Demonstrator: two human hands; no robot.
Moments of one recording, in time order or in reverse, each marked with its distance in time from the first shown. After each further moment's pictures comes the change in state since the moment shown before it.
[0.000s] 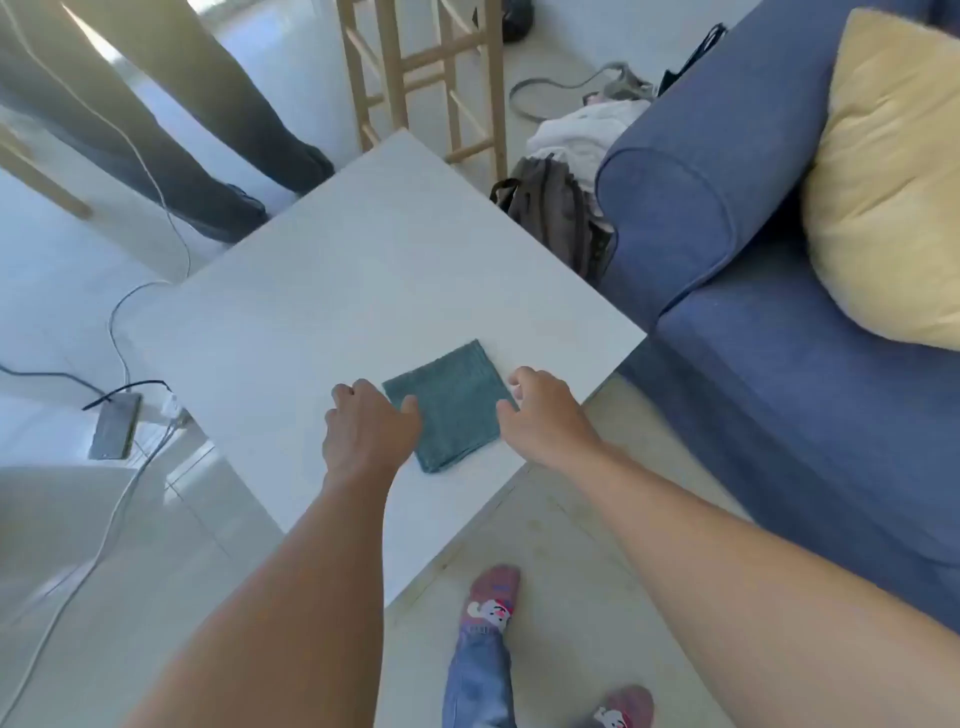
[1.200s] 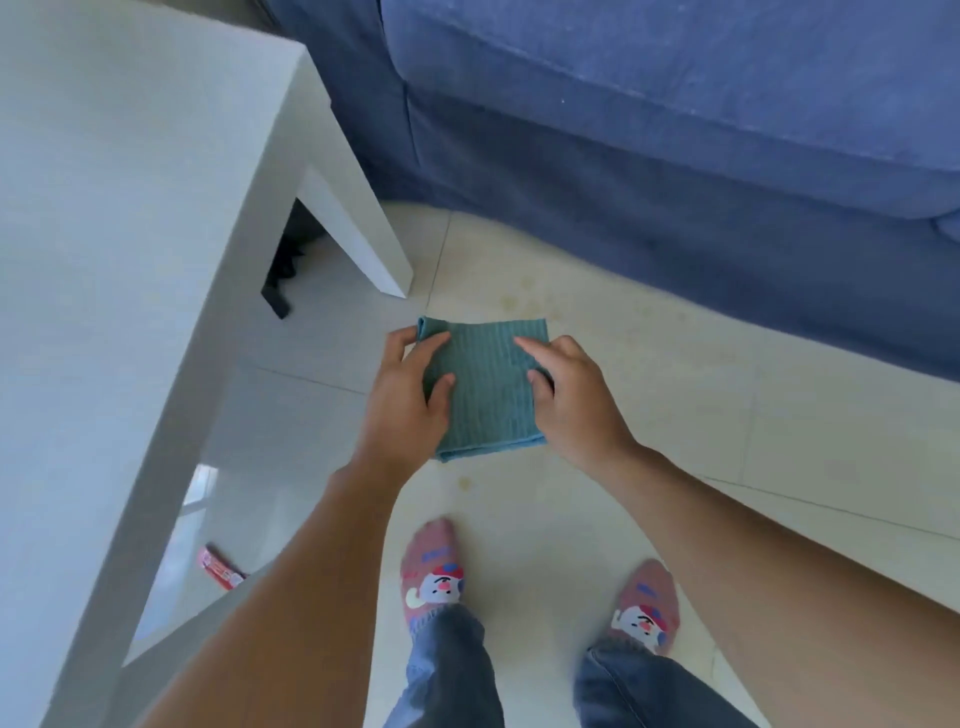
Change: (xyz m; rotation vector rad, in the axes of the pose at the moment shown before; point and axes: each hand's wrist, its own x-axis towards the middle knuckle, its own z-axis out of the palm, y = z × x) left_hand -0.009 0.035 0.384 0.005 -0.305 0.903; right_hand -0.011 0.387 0.135 0.361 0.501 0.131
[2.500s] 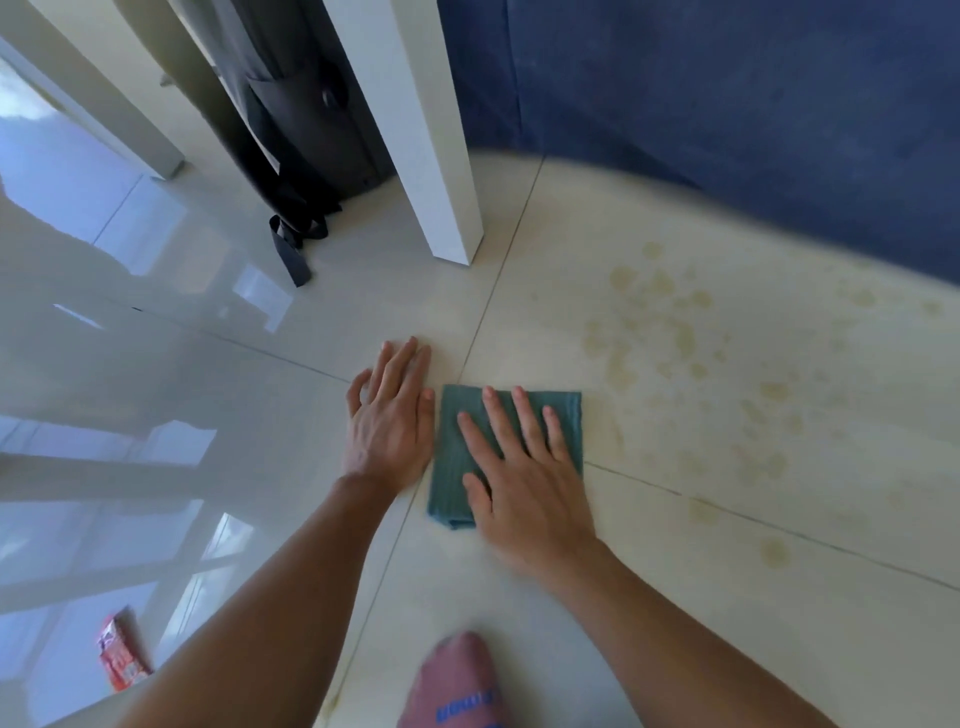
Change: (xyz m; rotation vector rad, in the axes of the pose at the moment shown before) left_hand 0.046 -0.300 0.148 0.501 0.183 0.045; right_hand 0.025 0.164 0.292 -0.597 -0.144 -0.331
